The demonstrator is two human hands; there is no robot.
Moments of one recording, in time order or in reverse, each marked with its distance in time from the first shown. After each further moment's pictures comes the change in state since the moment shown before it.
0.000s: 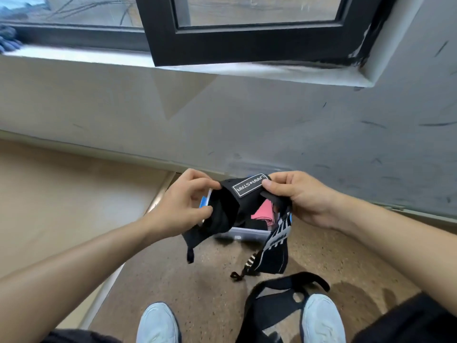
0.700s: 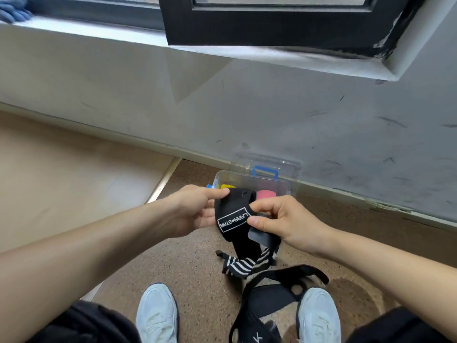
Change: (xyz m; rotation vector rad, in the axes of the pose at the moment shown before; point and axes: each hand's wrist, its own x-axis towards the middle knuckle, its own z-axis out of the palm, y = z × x) left_hand -0.004 0.030 0.019 -0.867 -0.115 -0.884; right_hand -0.024 0.039 0.038 -0.491 -0.187 -0.222
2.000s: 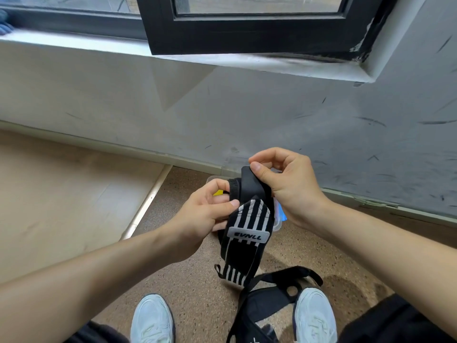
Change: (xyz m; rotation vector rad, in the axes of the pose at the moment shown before) left_hand -0.021 -0.014 0.032 0.010 -0.251 0.461; right_hand 0.018 -0.054 -0.015 0.252 0.626 -0.066
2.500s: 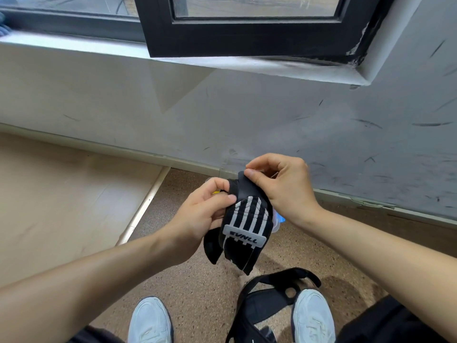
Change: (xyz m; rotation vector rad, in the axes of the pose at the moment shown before) left_hand -0.006 0.008 0.007 -0.041 0.034 0.032; right_hand 0.003 0.008 -0.002 -0.343 0.045 -0.188
